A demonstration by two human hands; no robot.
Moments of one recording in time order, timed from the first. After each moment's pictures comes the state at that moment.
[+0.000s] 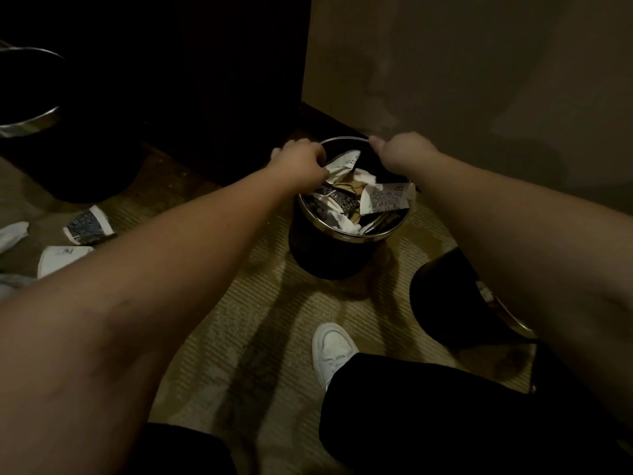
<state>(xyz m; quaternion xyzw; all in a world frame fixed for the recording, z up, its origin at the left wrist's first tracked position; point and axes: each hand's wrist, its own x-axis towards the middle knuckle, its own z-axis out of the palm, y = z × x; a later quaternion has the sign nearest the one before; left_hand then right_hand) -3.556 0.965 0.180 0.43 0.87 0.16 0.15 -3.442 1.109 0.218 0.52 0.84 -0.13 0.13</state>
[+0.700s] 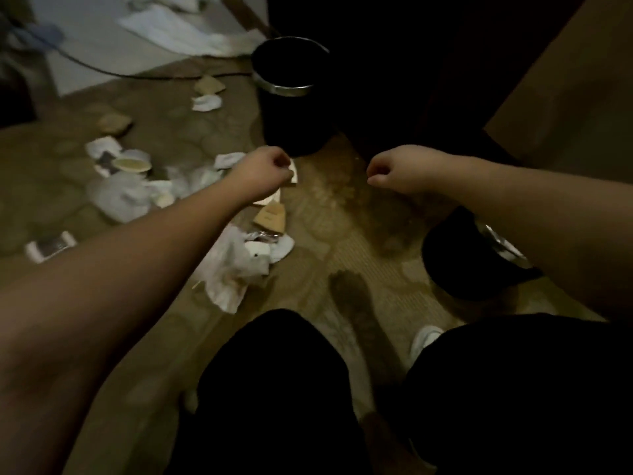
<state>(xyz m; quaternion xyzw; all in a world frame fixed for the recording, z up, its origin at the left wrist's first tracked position) -3.619 0.569 0.225 0.15 0.94 0.28 0.14 -3.543 0.807 0.262 0.02 0.98 -0.05 0.18</state>
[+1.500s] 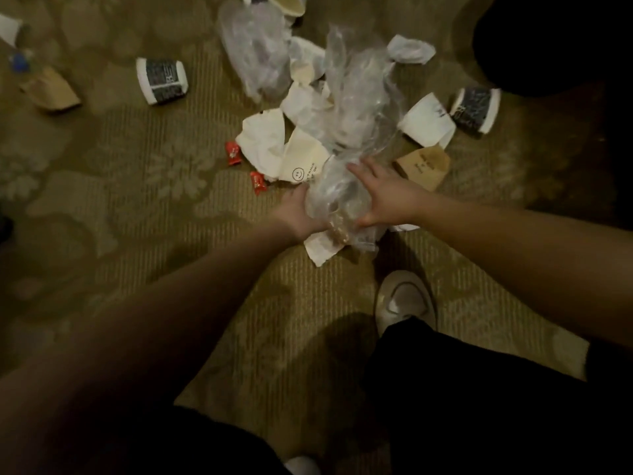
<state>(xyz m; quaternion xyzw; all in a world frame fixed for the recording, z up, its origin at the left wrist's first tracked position) -3.568 0.386 -0.015 -0.20 0.85 0.39 0.30 -3.667 0.583 -0.030 -0.30 0.88 -0.07 0.36</state>
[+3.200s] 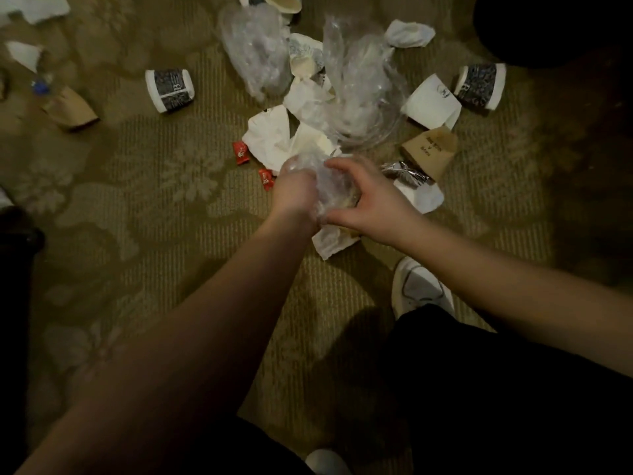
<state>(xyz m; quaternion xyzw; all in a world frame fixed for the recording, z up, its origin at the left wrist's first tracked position) -3.576 0.414 0.046 -0.38 0.78 0.48 0.13 -3.586 0.553 0.042 -0.21 0.83 -0.46 0.23</state>
